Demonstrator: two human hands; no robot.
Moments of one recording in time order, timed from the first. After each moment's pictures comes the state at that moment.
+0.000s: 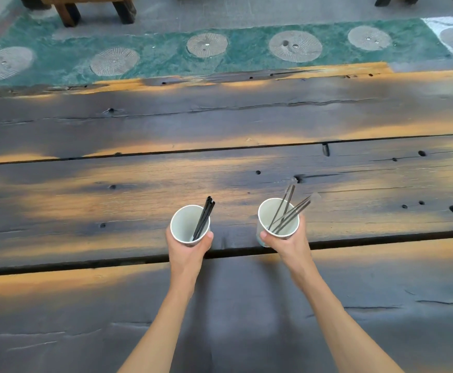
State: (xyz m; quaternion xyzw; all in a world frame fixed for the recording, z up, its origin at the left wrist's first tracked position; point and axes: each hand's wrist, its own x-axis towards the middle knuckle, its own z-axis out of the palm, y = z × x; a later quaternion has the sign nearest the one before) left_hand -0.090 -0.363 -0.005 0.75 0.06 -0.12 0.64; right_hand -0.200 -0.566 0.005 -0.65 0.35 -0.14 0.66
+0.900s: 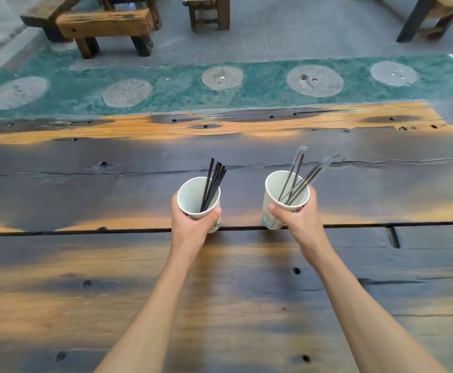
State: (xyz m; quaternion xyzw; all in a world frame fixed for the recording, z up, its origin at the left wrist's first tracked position) left_hand 0.217 -0.501 -0.034 0.73 -0.04 -0.10 0.67; right_hand 0.112 -0.711 -0.028 -0.66 0.27 -0.18 0.67
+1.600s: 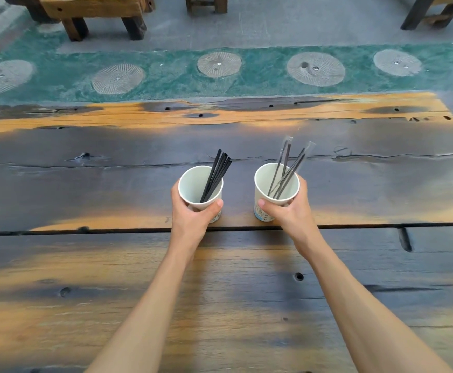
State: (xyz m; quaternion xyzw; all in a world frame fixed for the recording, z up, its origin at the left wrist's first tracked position) left_hand 0.245 -0.526 -0.072 0.72 -0.06 -0.10 0.68; right_hand 0.144 -0.721 -0.059 -0.71 0.25 -0.16 0.64
